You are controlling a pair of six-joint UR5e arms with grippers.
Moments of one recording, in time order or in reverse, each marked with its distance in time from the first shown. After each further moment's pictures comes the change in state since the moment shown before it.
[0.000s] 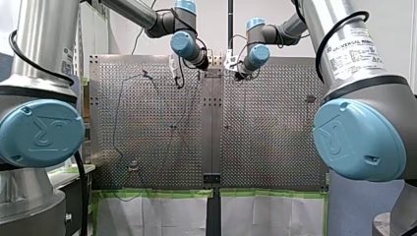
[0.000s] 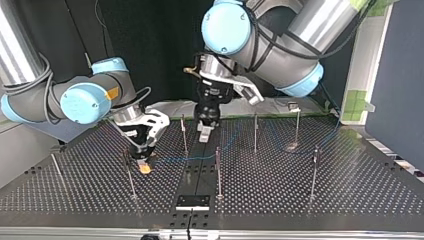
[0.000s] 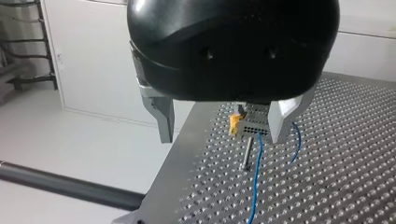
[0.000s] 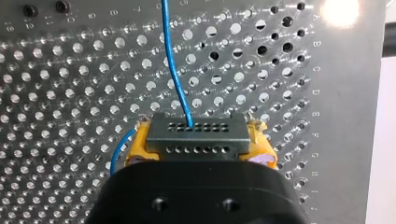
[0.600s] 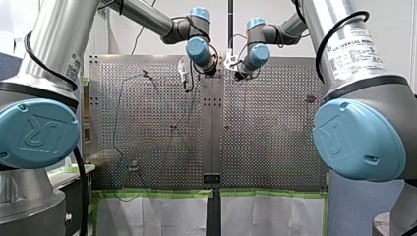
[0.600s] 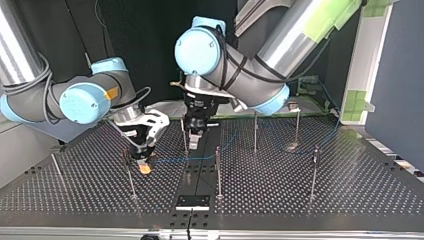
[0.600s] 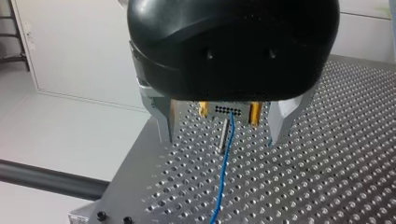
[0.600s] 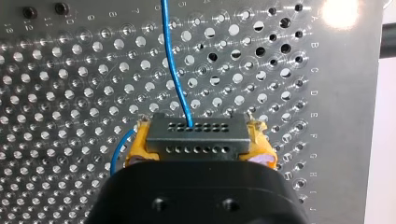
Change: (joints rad) left arm -0.037 -0.147 0.148 -0.049 -0.091 0.023; right arm -0.001 -0.002 0.000 0.001 -0.004 0.001
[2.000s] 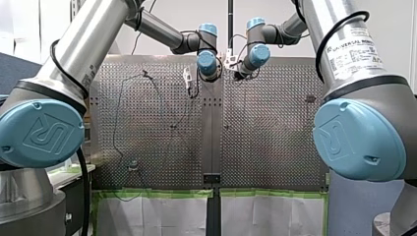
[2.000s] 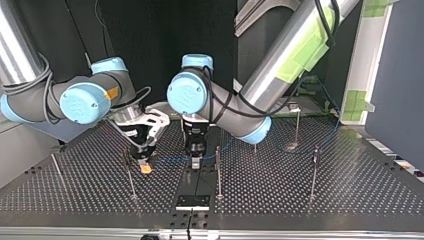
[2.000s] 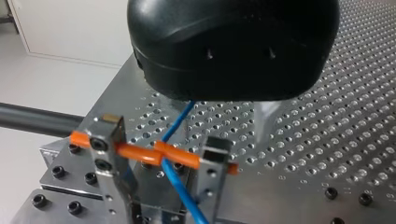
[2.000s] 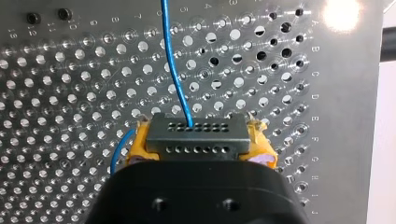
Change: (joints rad) left arm 0.036 -0.186 0.209 -0.016 -0.077 0.017; right arm 0.001 0.000 0.000 0.002 -0.009 0.005
